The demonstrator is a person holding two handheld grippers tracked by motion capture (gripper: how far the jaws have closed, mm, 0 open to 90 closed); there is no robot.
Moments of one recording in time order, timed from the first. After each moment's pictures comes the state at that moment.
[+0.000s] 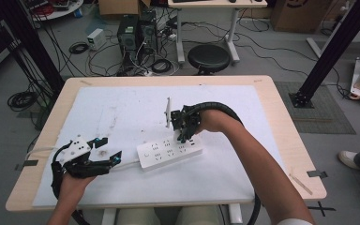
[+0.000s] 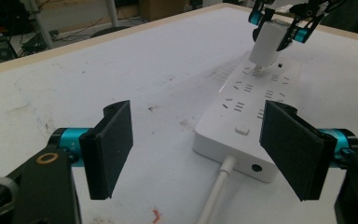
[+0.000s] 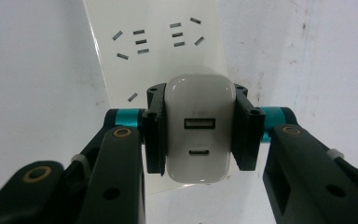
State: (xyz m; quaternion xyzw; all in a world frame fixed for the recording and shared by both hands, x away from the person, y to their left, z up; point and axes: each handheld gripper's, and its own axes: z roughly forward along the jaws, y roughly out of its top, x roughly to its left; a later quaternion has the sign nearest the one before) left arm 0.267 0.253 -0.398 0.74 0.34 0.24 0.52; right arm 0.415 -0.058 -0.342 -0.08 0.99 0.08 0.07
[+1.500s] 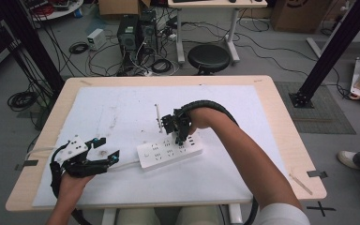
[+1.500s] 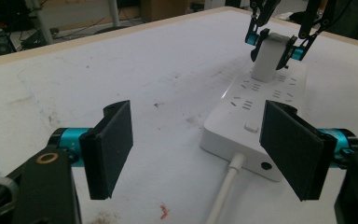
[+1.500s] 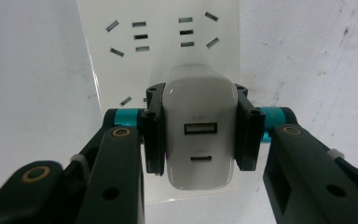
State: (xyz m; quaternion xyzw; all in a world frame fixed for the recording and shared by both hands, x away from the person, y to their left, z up) left arm 0.272 0.264 -0.407 0.73 0.35 0.23 0.53; right arm 0.424 -0.030 -0.360 -0.12 0.99 0.01 0.04
